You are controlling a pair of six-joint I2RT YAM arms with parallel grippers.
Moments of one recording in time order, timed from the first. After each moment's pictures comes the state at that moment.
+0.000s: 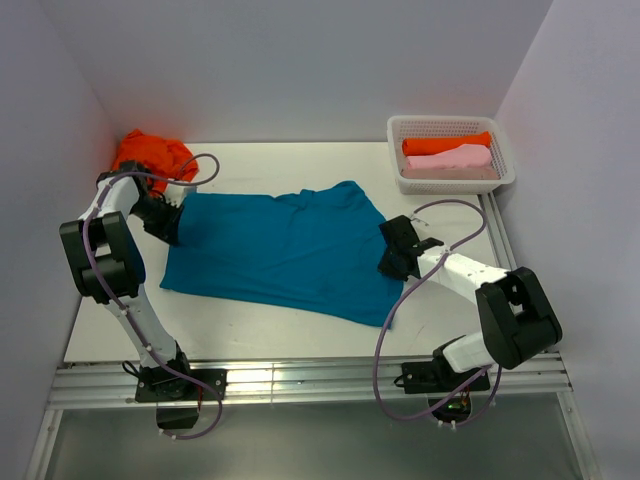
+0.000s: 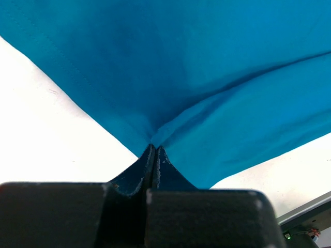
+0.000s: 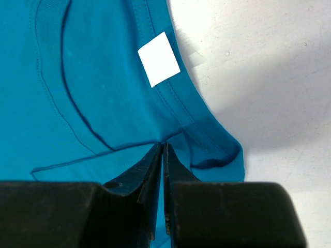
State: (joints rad) left arm 0.25 1.94 1.50 -1.01 0.35 0.77; right arm 0.41 1.41 0.70 -0.38 0.21 0.85
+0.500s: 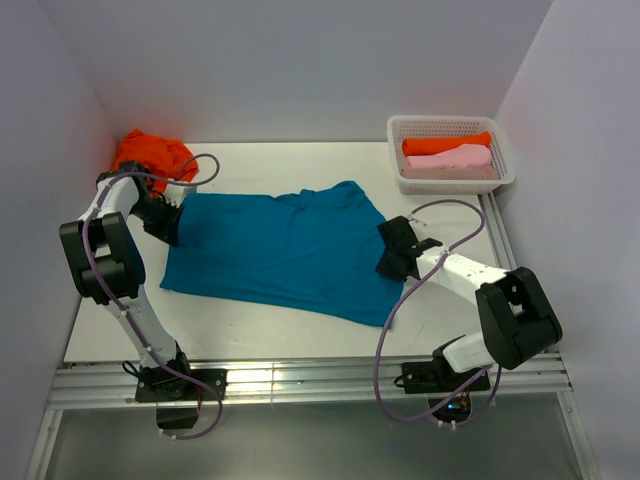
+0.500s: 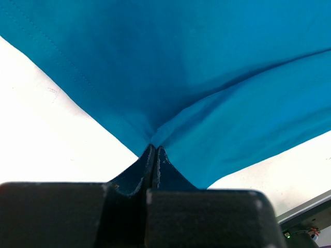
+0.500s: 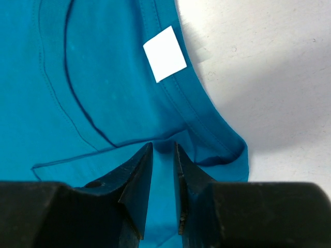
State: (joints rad) left arm 0.25 1.93 1.49 -1.01 0.35 0.77; right arm 0.43 1.41 0.70 -0.38 0.21 0.85
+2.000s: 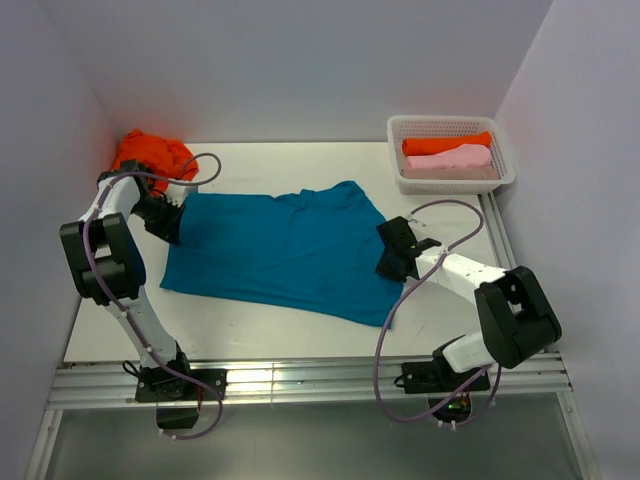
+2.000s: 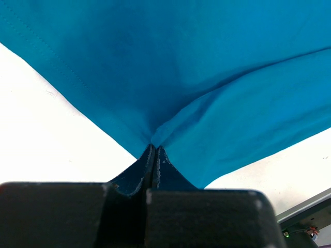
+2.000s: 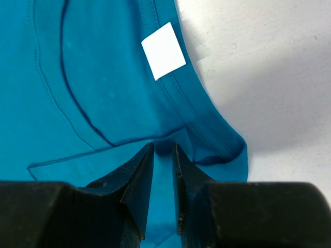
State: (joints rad) left arm 0.24 1.92 1.49 -1.02 0.36 0.77; right arm 0.44 1.41 0.70 -0.39 0.22 0.85
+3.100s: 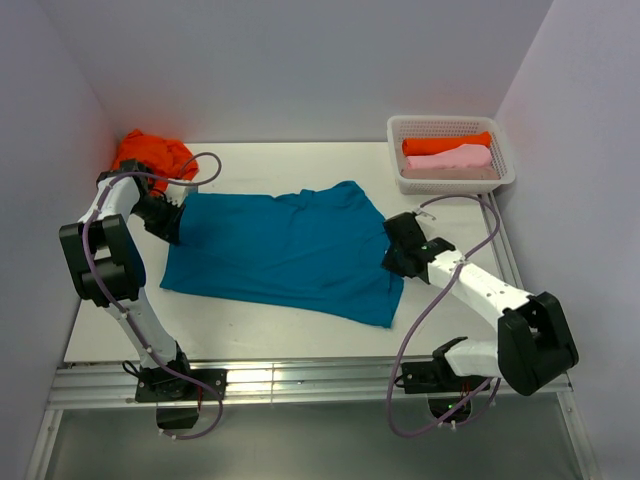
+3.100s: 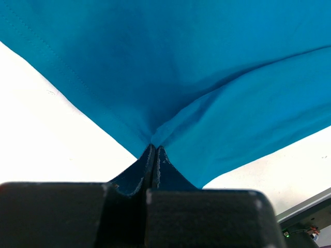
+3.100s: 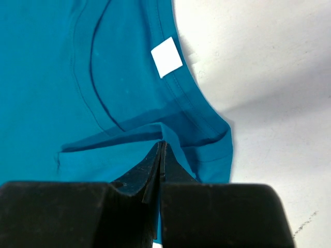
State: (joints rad) left arm 0.24 1.91 1.49 -1.02 0.36 0.77; right arm 0.45 1.26 0.73 -0.50 0.28 0.85
